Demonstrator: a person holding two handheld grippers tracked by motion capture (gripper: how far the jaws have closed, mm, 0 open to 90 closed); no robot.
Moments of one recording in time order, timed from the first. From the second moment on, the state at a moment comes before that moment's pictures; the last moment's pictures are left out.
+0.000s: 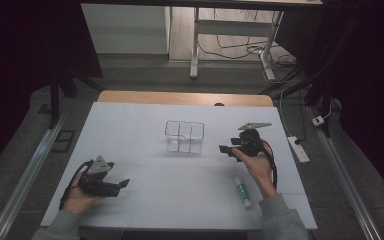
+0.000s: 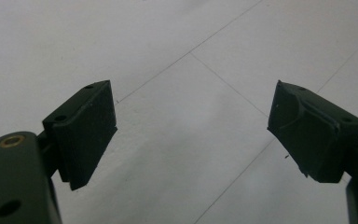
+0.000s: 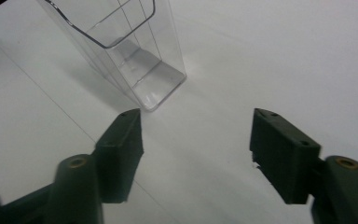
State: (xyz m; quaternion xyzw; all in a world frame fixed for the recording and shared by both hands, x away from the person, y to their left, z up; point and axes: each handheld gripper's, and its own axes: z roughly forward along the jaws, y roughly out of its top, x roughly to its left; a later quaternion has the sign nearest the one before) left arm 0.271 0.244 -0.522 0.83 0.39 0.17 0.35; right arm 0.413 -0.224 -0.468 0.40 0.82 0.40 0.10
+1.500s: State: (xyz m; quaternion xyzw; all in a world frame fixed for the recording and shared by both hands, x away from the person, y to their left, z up) left arm 0.275 0.241 -0.525 0.84 0.39 0.17 0.35; right arm 0.354 -0.269 -0.469 0.44 0.84 0.32 0.08
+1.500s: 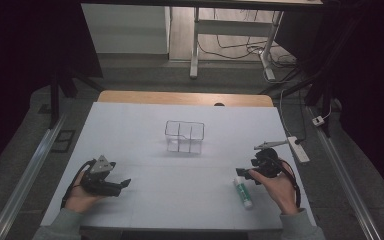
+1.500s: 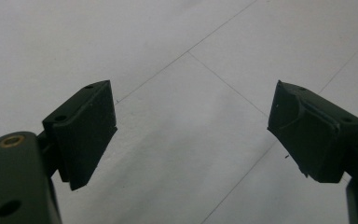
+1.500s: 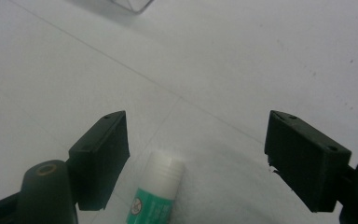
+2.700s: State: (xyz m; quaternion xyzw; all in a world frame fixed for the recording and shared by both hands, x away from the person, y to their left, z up) left arm 0.274 0.240 -0.526 0.84 0.39 0.17 0.34; right arm 0.342 -0.238 -0.495 0.42 0.88 0.20 0.06
